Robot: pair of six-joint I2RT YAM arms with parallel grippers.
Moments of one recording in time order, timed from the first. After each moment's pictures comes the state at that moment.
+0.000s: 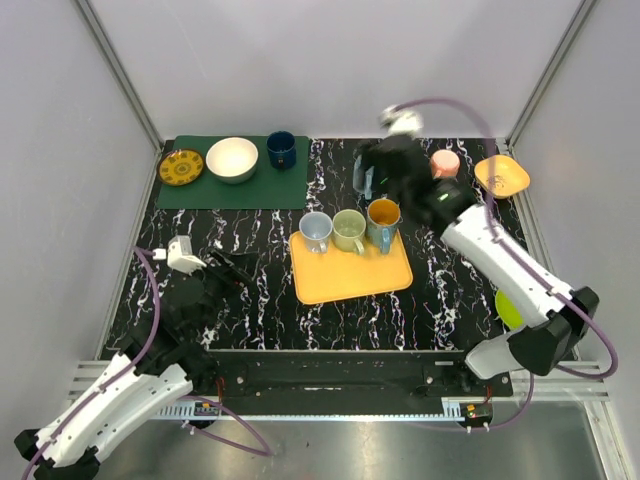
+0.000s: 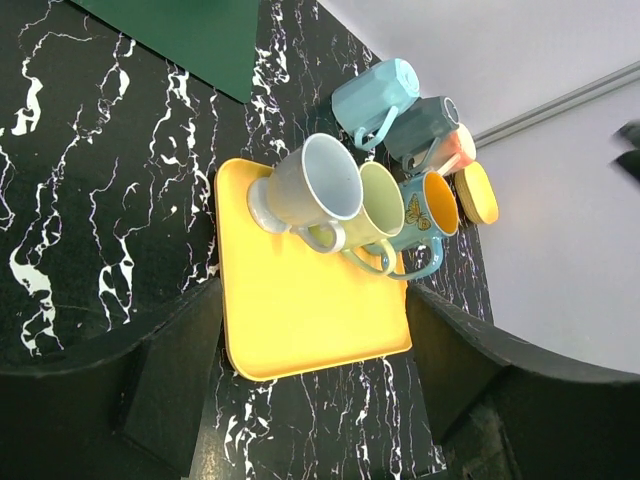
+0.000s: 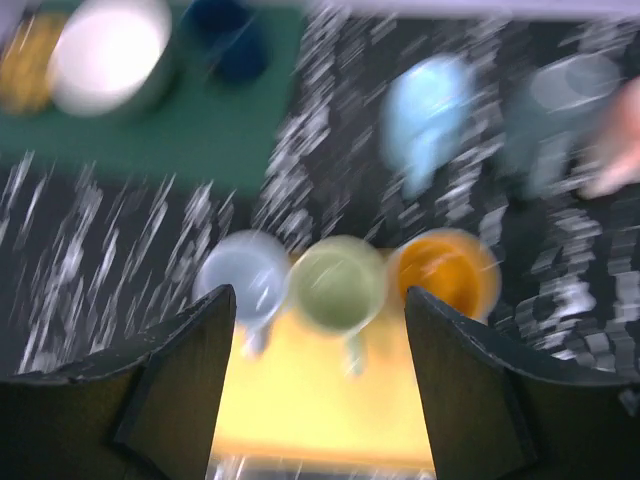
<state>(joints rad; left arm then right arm) -0.74 0.32 0.51 -0.44 -0.47 -0.94 0.78 1.46 1.49 -0.56 0.41 0.38</state>
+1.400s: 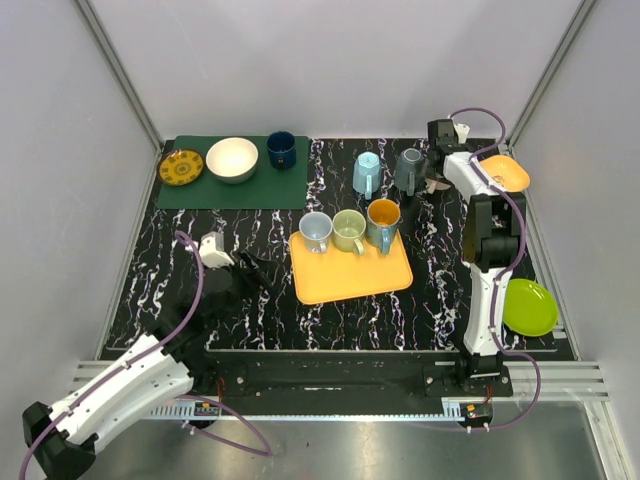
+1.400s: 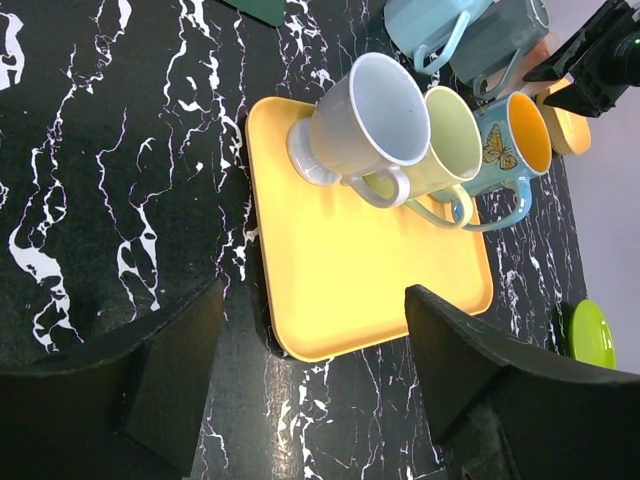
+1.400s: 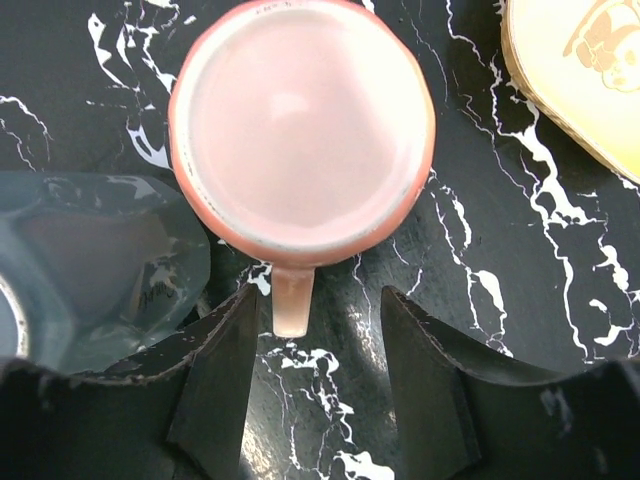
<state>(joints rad) -0.74 0.53 0.42 -0.28 -0.39 -0.86 0.10 2.22 1.86 -0.54 0.41 0.38</state>
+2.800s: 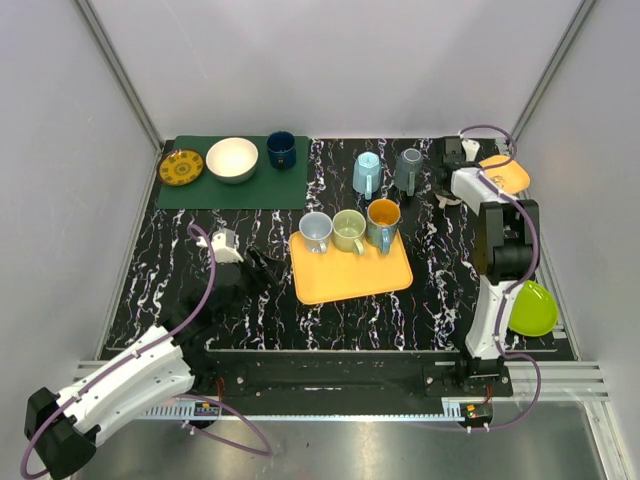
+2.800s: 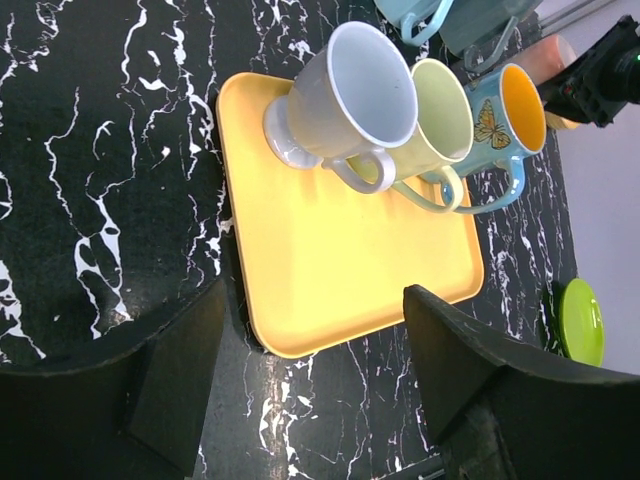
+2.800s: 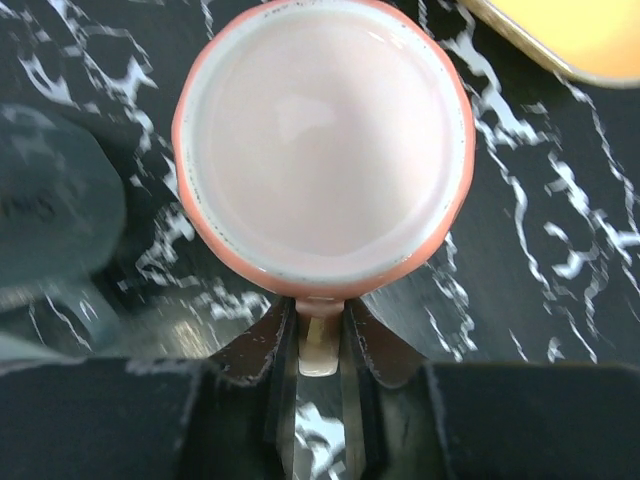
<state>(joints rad) -0.74 0.63 0.42 -0.20 -0.33 -0.87 0.07 2.10 1.60 -0.40 0.43 0.42</state>
